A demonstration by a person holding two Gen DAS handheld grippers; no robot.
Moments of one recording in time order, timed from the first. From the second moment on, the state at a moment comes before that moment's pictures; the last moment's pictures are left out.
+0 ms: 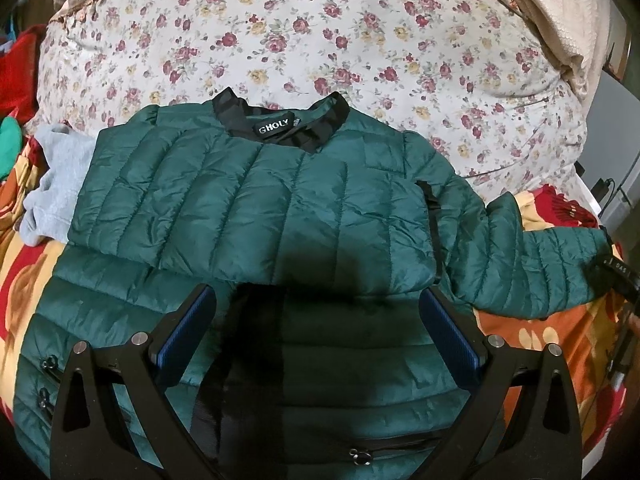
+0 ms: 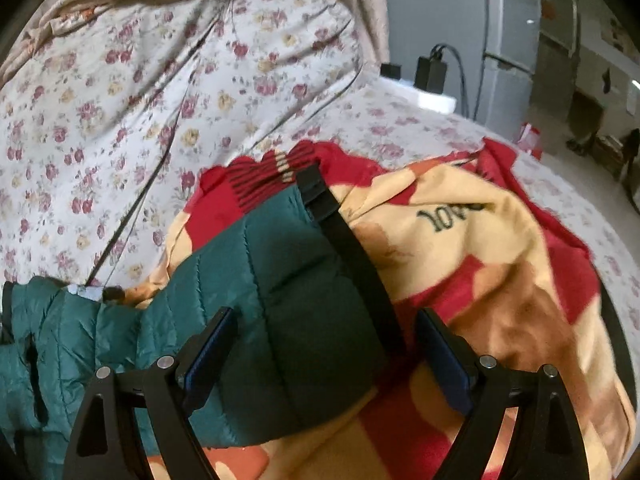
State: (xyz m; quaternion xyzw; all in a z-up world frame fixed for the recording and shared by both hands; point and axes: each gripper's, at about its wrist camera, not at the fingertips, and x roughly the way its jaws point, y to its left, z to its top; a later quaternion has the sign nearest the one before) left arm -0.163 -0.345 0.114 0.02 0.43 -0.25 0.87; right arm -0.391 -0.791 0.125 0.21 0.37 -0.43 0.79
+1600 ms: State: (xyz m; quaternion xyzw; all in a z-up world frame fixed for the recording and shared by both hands) left arm -0.094 -0.218 0.116 0.01 0.42 -0.15 0.90; right arm -0.147 -0.484 0.161 0.14 0.40 -0.05 0.90
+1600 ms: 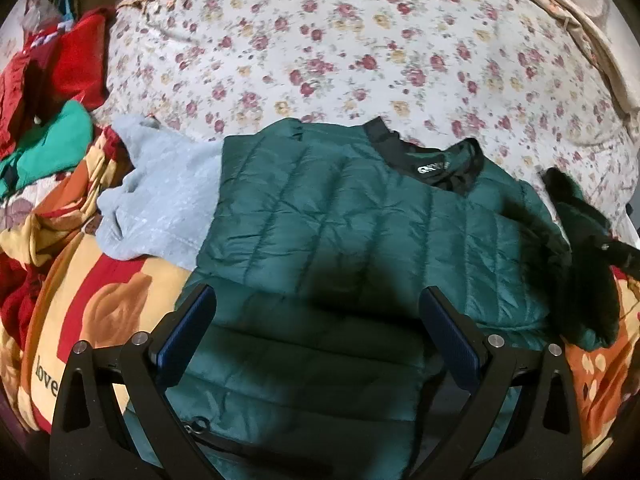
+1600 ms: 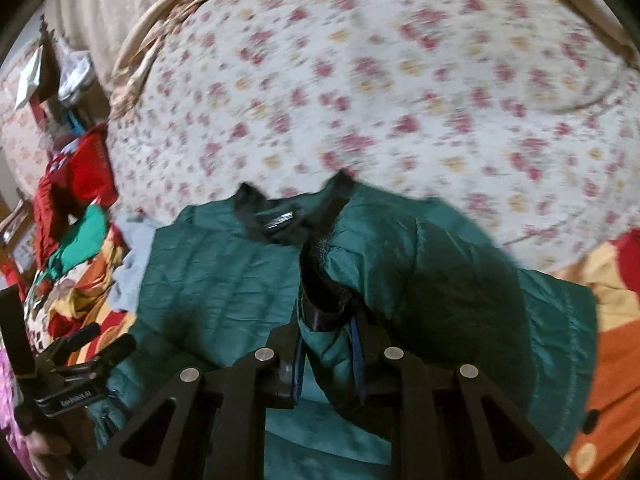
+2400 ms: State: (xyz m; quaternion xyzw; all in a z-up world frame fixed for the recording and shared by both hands) left arm -0.051 -0.150 0.097 -0.03 0.43 -0.10 0.90; right arm -0.029 -0.371 0.101 0.16 0.47 0.08 0.87
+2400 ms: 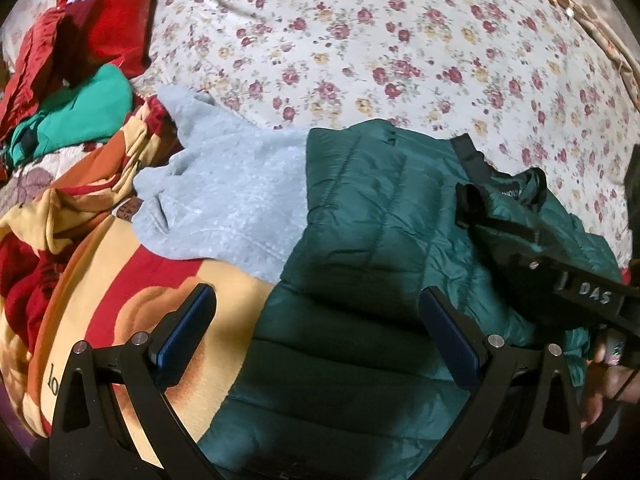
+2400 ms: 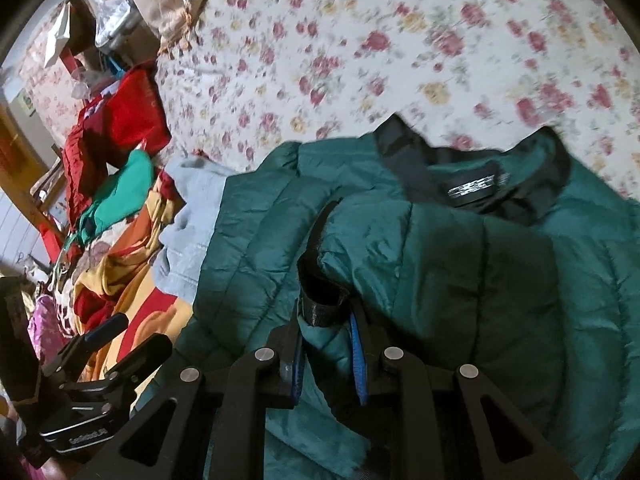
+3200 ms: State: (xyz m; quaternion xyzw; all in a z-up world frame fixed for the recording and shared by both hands) left arm -0.062 -0.199 0.113 -0.06 0.42 -0.16 0.89; right arm -0.170 -0.483 0.164 0.19 0.39 0.01 0.90
